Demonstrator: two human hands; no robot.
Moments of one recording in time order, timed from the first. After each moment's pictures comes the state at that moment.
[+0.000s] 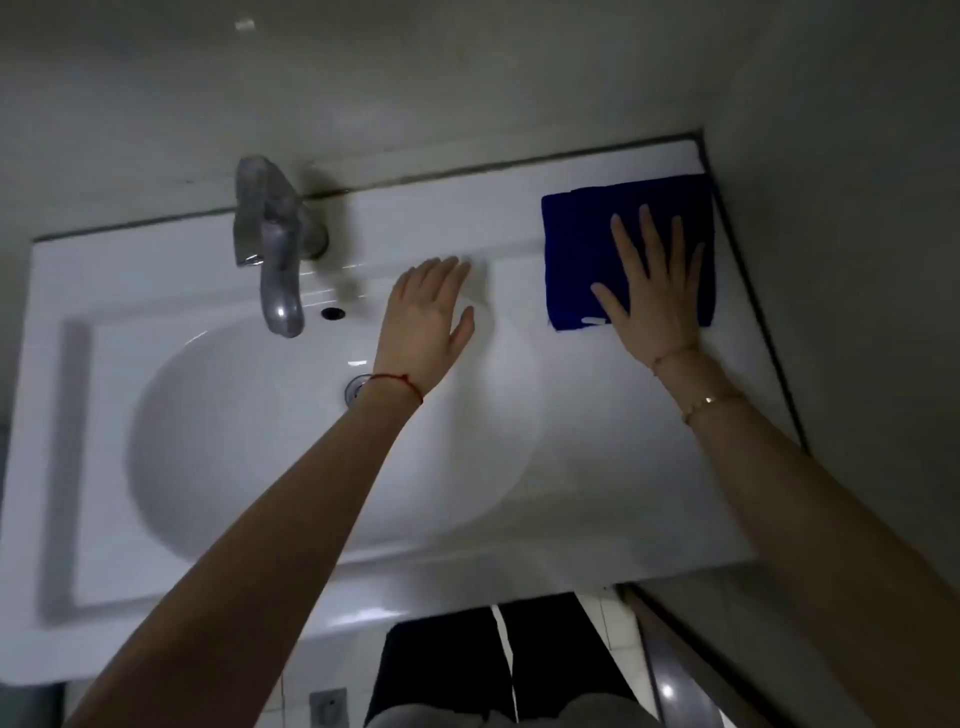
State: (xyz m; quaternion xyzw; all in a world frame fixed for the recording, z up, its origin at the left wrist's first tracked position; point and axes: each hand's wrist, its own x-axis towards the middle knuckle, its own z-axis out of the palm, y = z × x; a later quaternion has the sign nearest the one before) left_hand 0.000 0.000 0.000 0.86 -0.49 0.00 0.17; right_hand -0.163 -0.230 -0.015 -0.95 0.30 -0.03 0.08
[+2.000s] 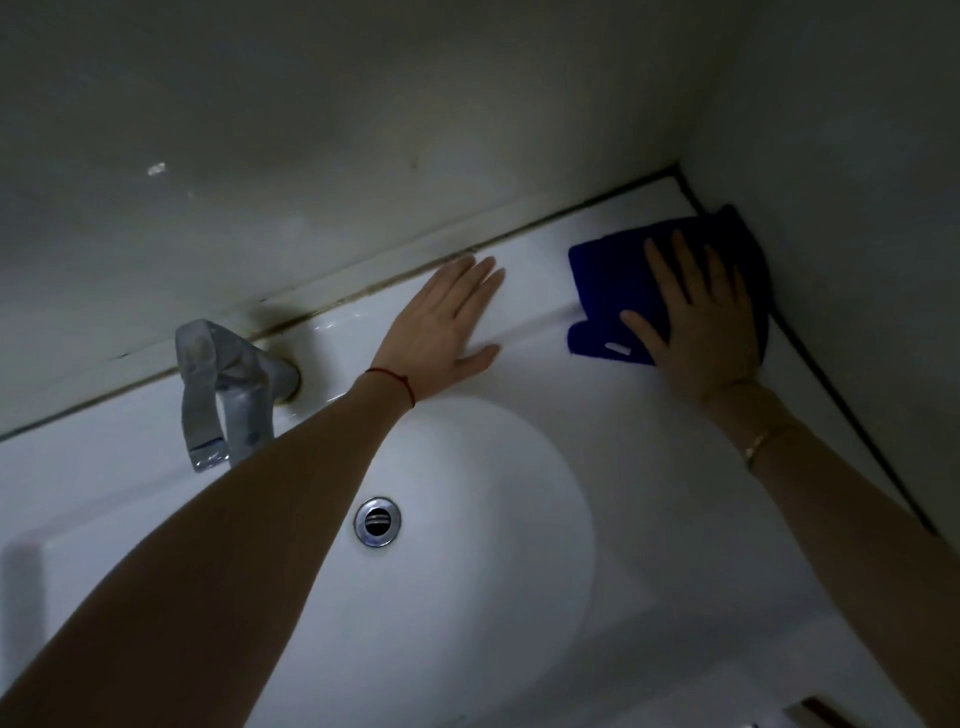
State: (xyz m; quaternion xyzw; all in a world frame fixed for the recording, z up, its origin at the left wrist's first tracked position) left_hand 0.109 -0.097 -0.027 0.70 -0.71 0.01 0.11; right_hand -0.150 -0.266 -0.023 -0.91 0.41 -0.04 0.02
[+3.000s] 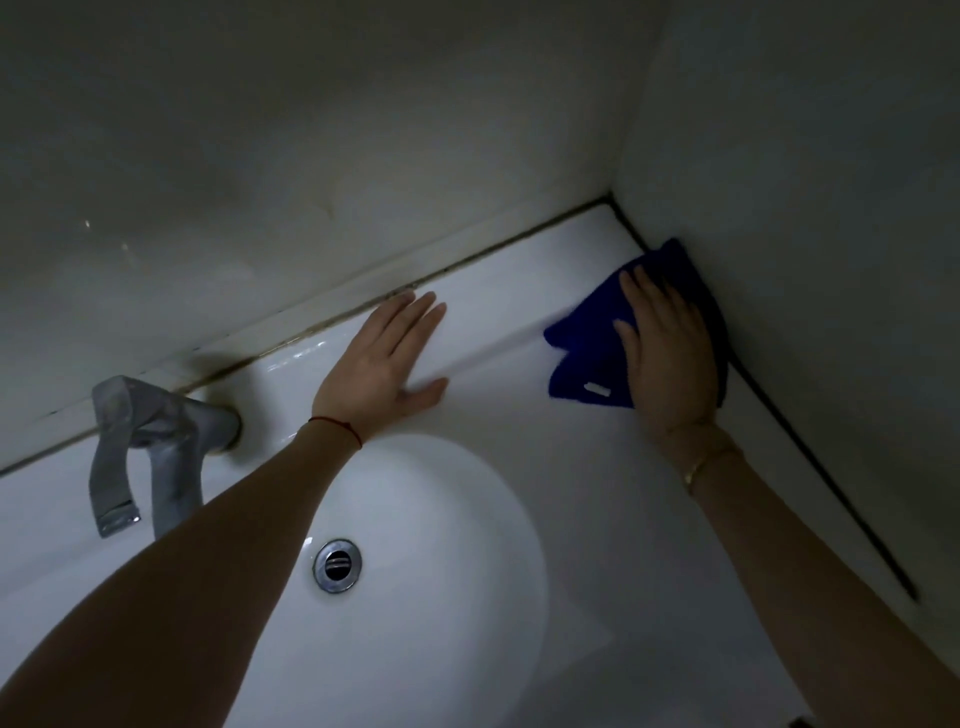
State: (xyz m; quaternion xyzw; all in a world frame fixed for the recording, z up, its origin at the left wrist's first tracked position) left_hand 0.113 -0.100 -0.044 0.69 -0.71 0.04 0.17; right_hand -0.166 -0.262 -0.020 -0.87 0.45 -0.16 0.12
